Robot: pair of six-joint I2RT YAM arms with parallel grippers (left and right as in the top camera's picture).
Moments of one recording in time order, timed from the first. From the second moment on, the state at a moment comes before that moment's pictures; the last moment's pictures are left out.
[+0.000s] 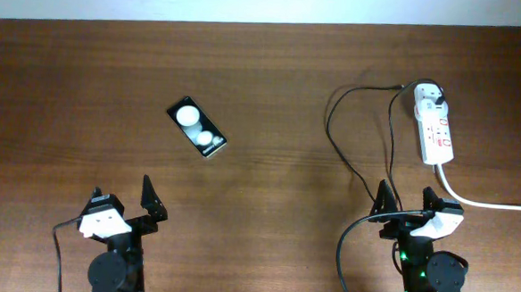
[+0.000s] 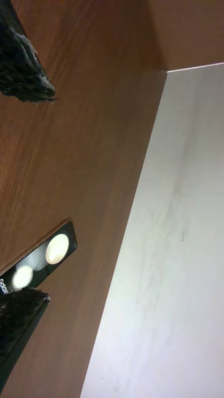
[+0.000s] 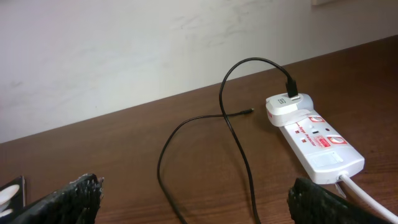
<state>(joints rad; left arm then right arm) -0.02 0.02 0.01 -0.06 -0.23 -0.20 -0.03 0.01 0.01 -0.08 -0.02 0.29</state>
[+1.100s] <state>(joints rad) -0.02 0.02 0.01 -0.06 -0.18 -0.20 -0.03 0.01 0.01 -0.08 -0.02 0.29</state>
